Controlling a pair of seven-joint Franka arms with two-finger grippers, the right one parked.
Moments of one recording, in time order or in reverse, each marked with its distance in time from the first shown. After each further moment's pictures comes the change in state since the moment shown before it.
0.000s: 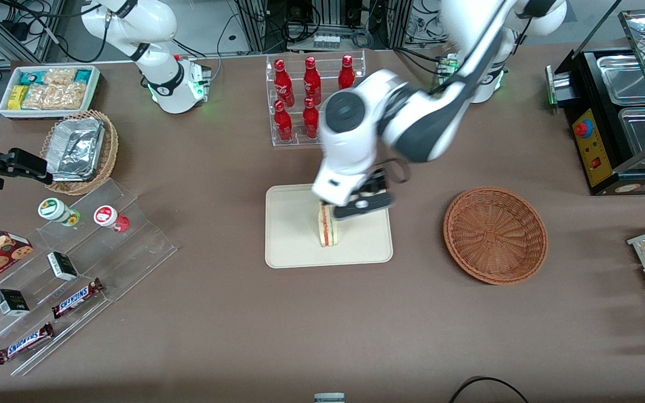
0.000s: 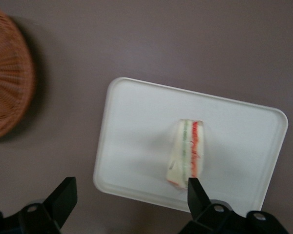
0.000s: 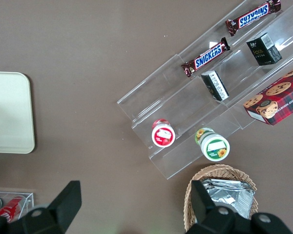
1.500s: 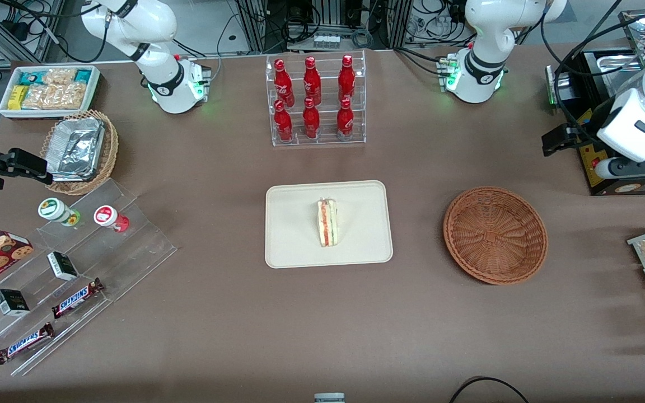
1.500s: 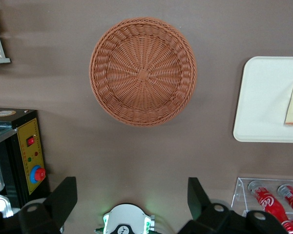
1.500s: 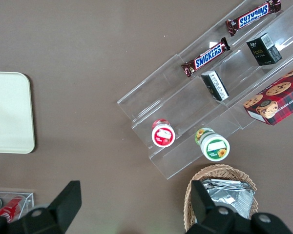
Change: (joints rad) arm 0.545 -0.420 0.063 -0.151 -0.146 -0.377 0.866
